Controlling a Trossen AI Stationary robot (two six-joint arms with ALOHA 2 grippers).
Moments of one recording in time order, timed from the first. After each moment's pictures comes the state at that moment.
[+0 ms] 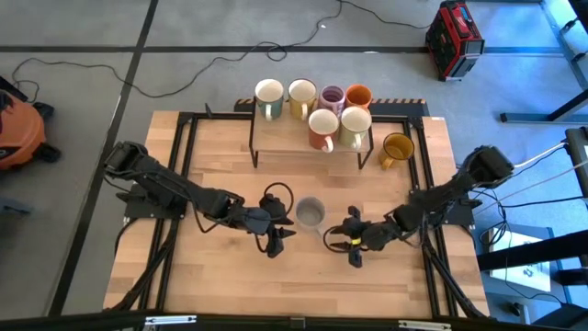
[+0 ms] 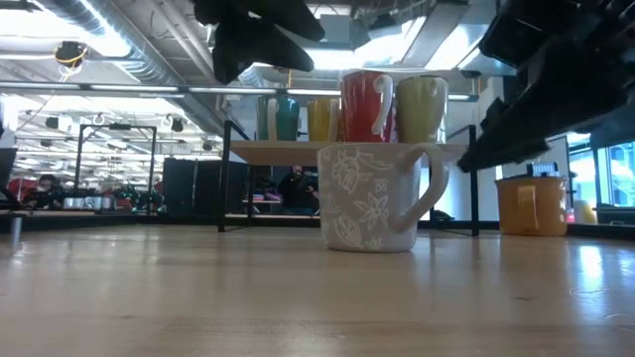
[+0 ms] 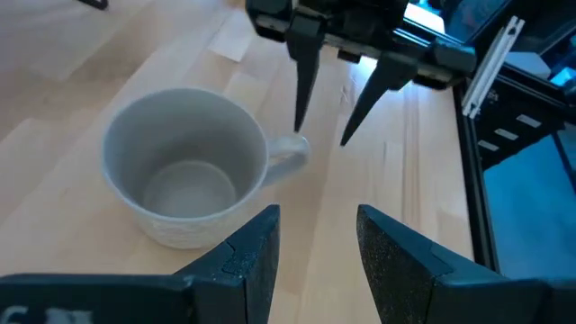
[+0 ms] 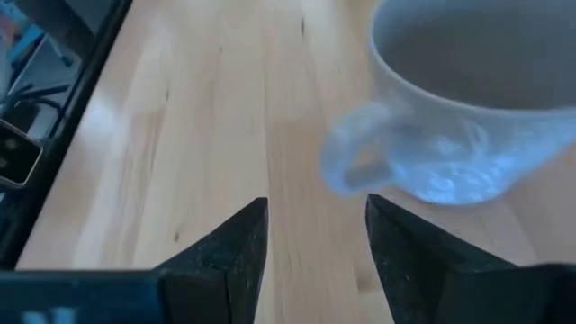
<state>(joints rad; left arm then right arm) -0.36 1.55 1.03 -0.08 -0.31 -0.60 0.53 1.49 0.55 0.31 0.36 0.52</state>
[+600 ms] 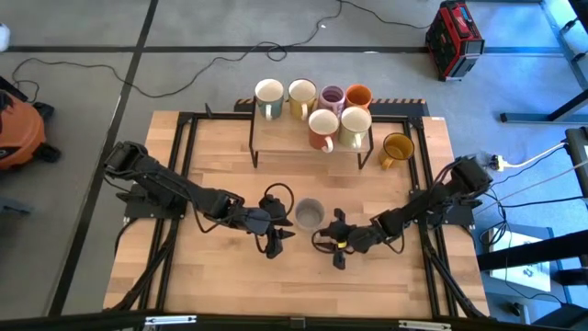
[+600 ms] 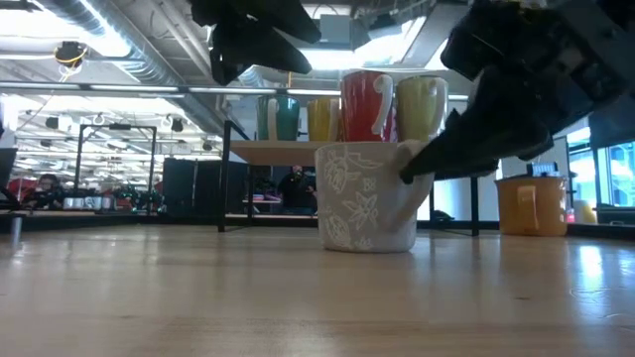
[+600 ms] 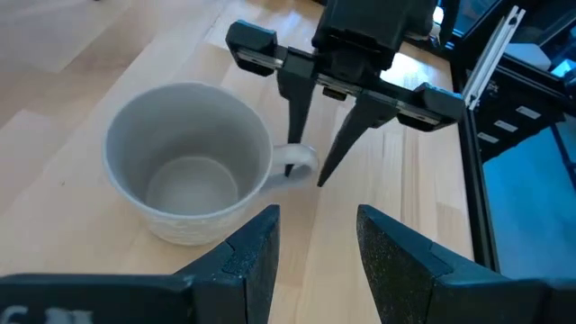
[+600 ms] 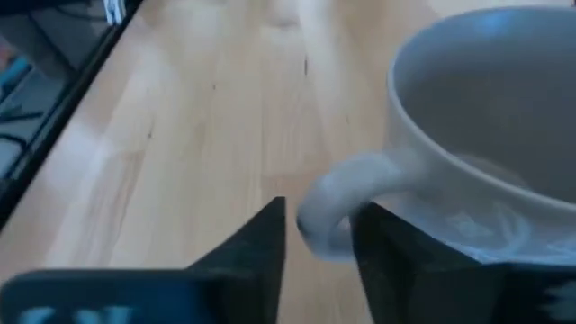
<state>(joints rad) -0.36 1.55 1.03 -0.10 -0.30 -0.60 0.48 1.72 0.61 0.58 0.38 0.41</state>
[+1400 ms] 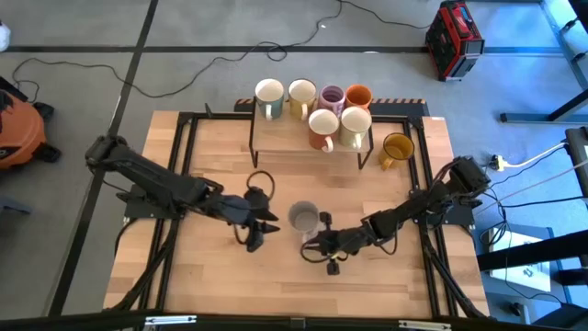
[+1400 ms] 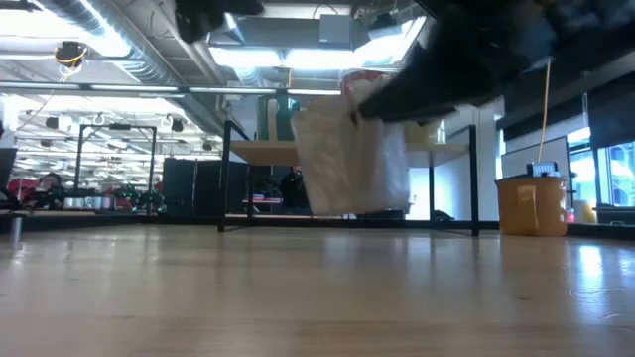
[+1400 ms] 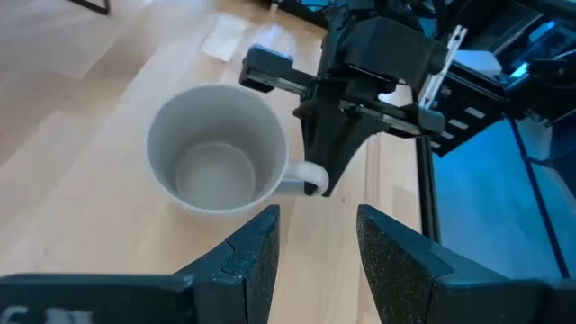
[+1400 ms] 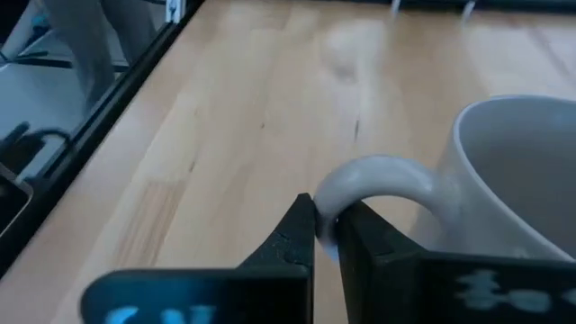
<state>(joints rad) -0.37 1.32 1.03 -0.30 -0.25 -0.62 0.45 1.73 0.82 0.42 0.28 0.15</state>
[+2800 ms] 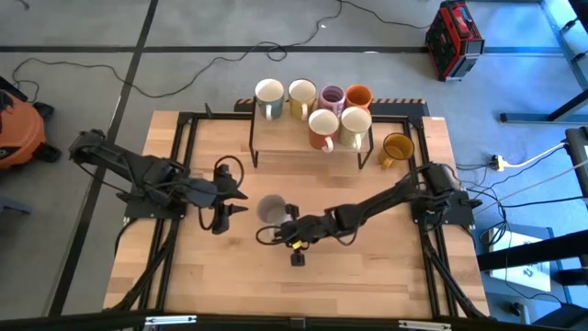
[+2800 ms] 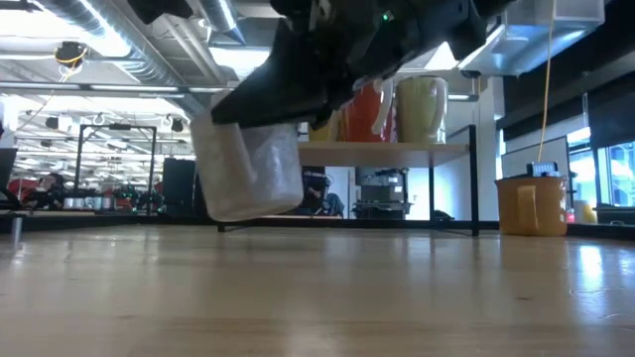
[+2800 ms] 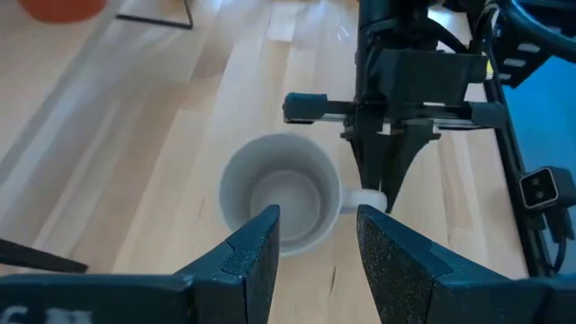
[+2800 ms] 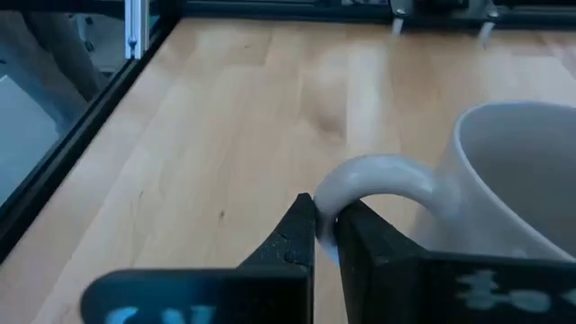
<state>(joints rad) -0.38 1.04 1.03 -0.71 -0.34 -0.42 0.29 2.00 1.22 0.30 0.11 0.10</state>
